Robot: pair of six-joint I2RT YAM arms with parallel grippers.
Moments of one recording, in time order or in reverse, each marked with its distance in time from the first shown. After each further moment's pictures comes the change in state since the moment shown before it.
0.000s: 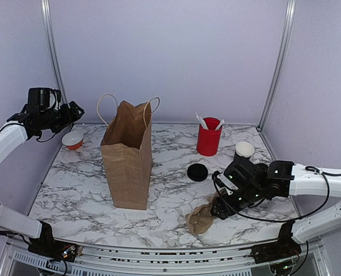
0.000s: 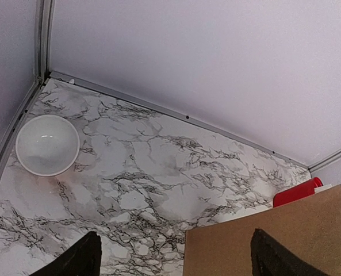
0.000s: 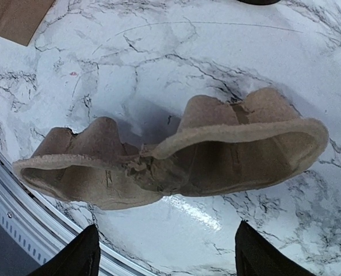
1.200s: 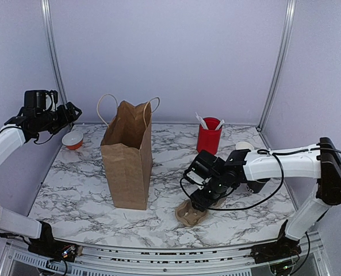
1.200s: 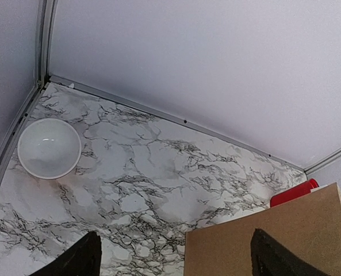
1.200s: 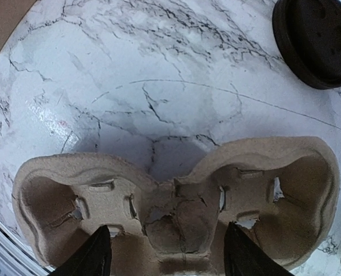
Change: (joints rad) left arm 0.038 -0.037 -0.043 0.038 0.043 0.010; right arm -0.015 0.470 0.290 0.048 0.035 -0.224
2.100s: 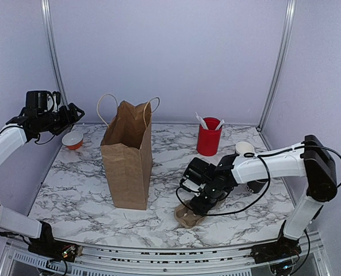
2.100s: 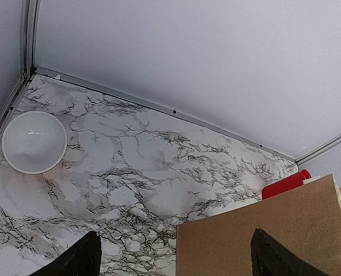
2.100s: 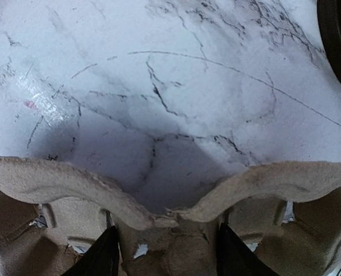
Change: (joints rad) left arm 0.000 0.019 -0.002 0.003 0.064 -0.004; right arm 0.012 0.116 0.002 0.008 0.000 -0.094
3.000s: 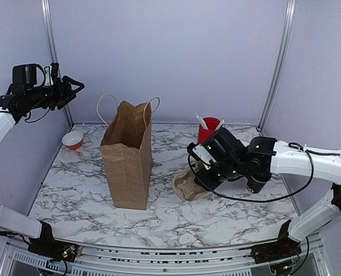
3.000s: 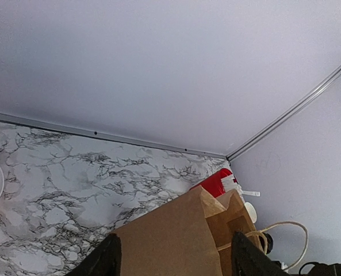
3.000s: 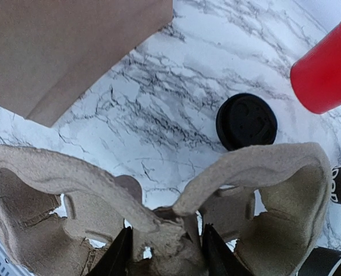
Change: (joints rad) left arm -0.024 0.009 0.318 -0.140 0.243 -0.061; right arm 0.002 -0.308 0.060 0.016 0.107 0.029
